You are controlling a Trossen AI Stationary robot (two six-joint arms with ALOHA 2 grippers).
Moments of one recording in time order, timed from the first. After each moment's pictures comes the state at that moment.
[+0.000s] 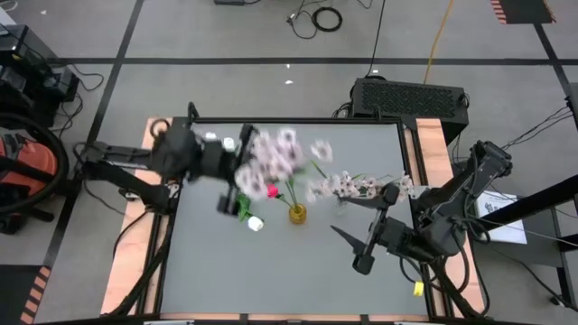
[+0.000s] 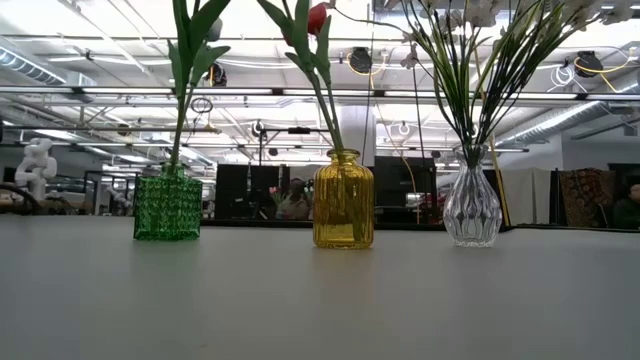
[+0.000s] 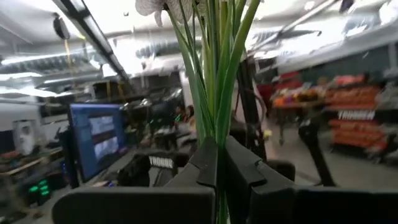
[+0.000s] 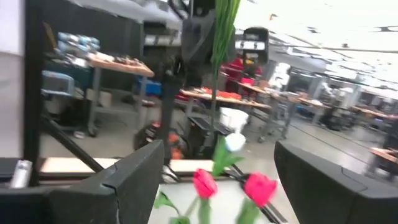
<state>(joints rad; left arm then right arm) -0.11 1.30 1.35 0.32 0.23 0.15 0.78 1.35 1.24 0.32 1.16 -0.36</state>
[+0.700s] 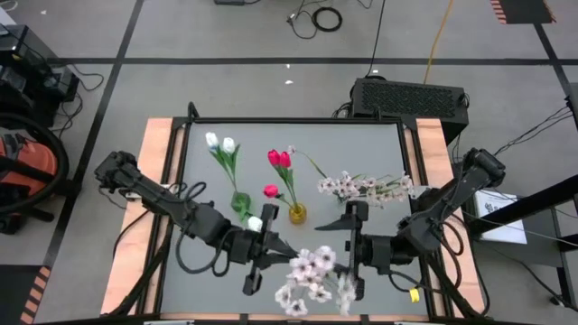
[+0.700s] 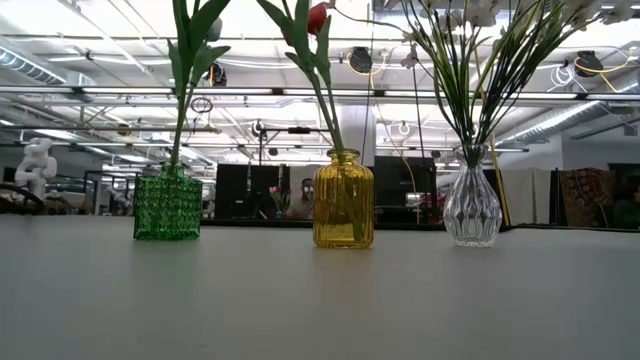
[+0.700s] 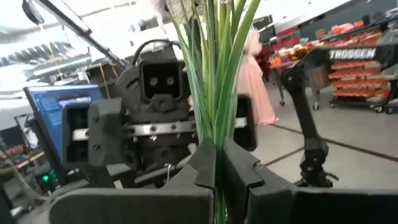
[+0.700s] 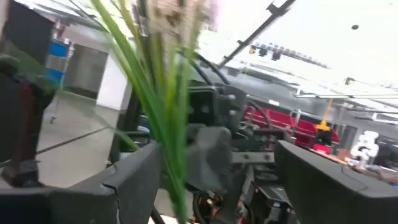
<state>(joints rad) -0.51 1.57 1.35 0.45 -0.18 0.38 0.69 1.48 1.24 0.64 0.66 -0.47</state>
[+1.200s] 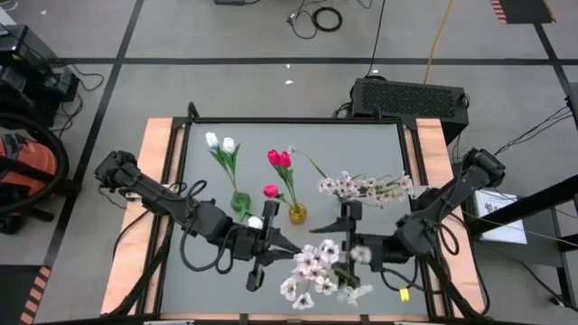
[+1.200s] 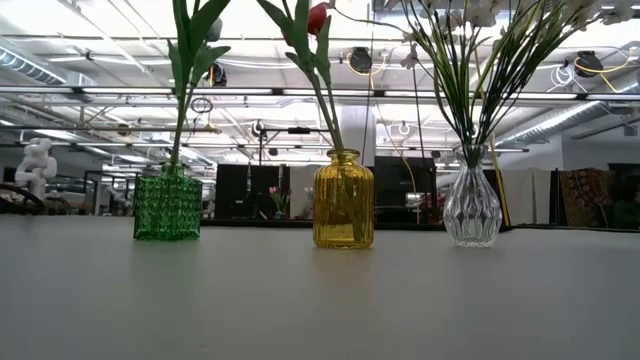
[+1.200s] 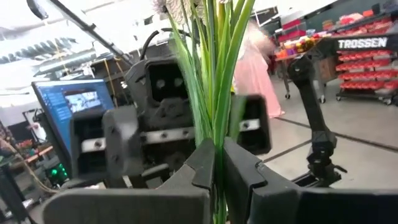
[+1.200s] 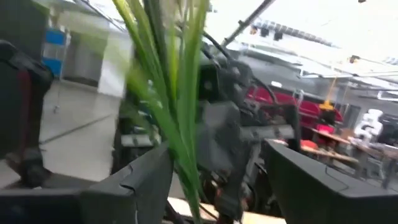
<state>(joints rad) -0.50 1.57 1.35 0.42 -0.19 0.39 0.68 1.48 1.24 0.56 0.66 -0.37</state>
